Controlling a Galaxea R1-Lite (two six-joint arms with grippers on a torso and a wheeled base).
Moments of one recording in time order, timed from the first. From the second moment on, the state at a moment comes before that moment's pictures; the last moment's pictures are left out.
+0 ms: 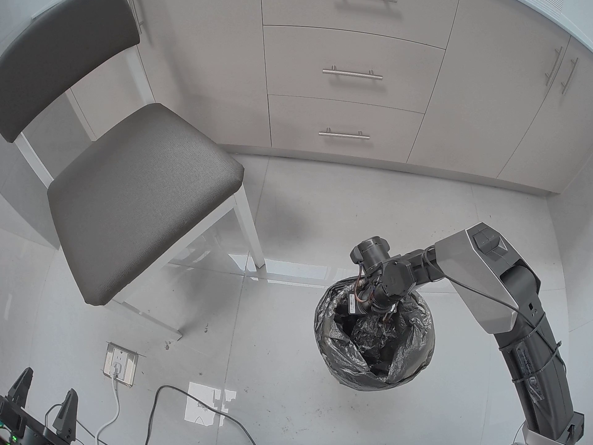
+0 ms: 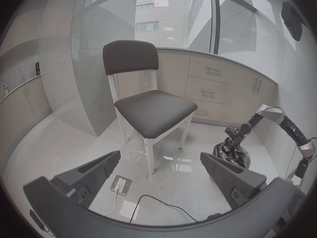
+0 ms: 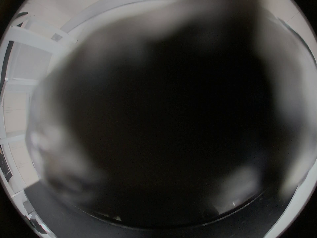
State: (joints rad) left arm -0.09 0.10 -0.03 0.03 0.07 -0.07; right arm 0.44 2.70 -1.82 0.19 -0.09 0.39
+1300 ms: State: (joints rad) left arm -0.09 0.10 -0.03 0.03 0.07 -0.07; right arm 0.50 2.59 -1.54 0.16 -0.18 0.39
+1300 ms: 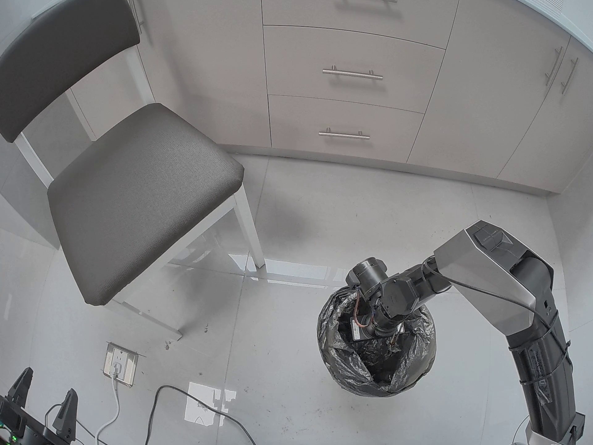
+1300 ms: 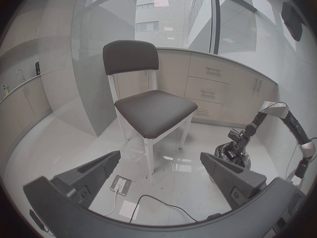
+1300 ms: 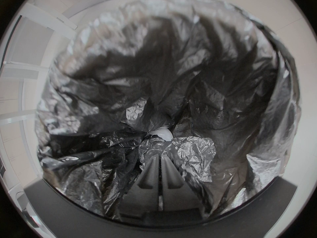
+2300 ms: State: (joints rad) left arm -0.09 0.10 -0.03 0.03 0.07 -0.07; right arm 0.50 1.85 -1.41 0.36 -0.18 0.38
